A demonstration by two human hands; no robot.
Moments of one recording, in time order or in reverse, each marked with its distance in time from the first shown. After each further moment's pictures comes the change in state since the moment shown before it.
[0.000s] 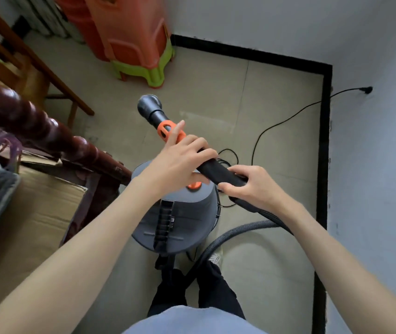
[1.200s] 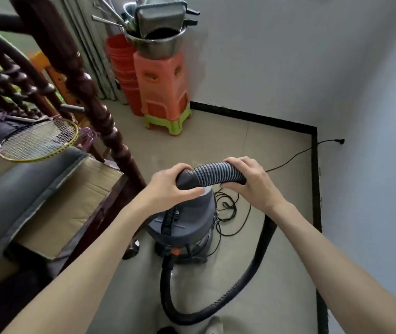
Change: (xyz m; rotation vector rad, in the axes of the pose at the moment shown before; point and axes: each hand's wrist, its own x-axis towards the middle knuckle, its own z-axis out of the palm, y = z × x) left_hand -0.156 0.140 -0.069 -0.686 0.183 -0.526; right_hand -0.156 -0.042 -0.008 -0.378 0.304 -0.533
